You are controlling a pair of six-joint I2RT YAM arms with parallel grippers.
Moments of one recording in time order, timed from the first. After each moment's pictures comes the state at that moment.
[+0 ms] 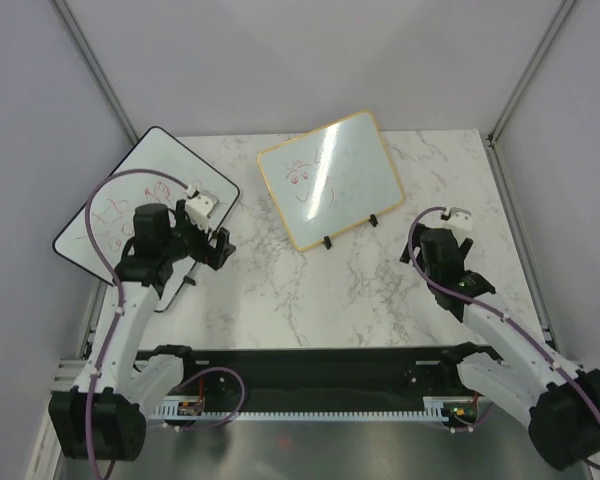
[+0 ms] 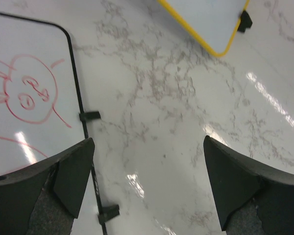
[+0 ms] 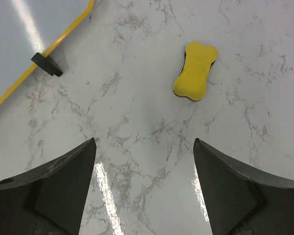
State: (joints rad) left arm -0.03 0.88 0.71 -0.42 0.50 0.38; right arm 0.37 0.88 0.50 -0.24 0.48 0.50
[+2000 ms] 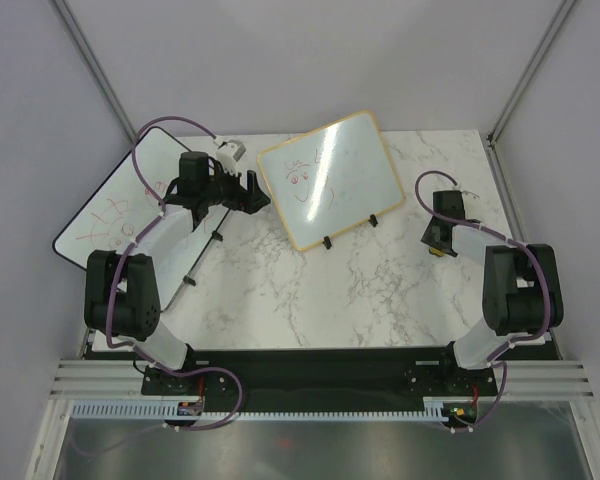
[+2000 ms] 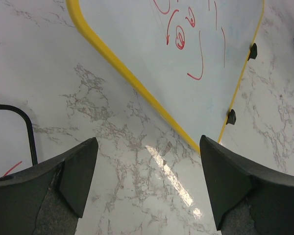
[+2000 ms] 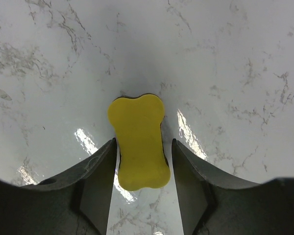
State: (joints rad) left arm -0.15 1.61 1.11 -0.05 0.56 0.02; right arm 0.02 1.64 0.84 -0.20 0.36 0.48
